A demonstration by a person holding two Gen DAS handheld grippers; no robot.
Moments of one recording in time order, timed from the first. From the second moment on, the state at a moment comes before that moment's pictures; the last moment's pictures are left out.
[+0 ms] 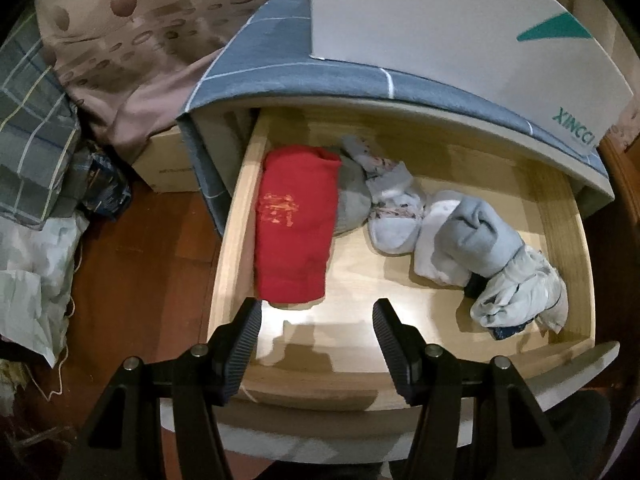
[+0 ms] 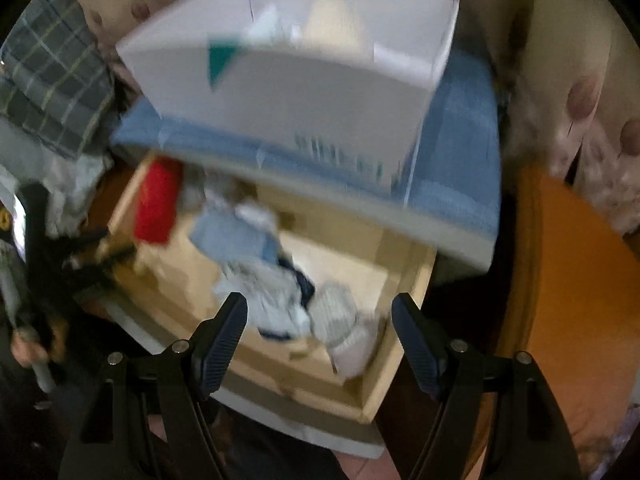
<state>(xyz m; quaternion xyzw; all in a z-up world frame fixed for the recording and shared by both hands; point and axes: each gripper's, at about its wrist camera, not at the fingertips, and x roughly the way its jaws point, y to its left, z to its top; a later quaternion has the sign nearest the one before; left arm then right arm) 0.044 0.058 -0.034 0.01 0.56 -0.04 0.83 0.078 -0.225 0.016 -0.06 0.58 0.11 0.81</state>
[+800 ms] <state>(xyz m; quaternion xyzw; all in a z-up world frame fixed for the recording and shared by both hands) 0.051 0.074 -0.040 -0.05 0.58 -0.05 0.81 0.098 -0.210 -0.117 -0.20 0.68 0.16 0.69</state>
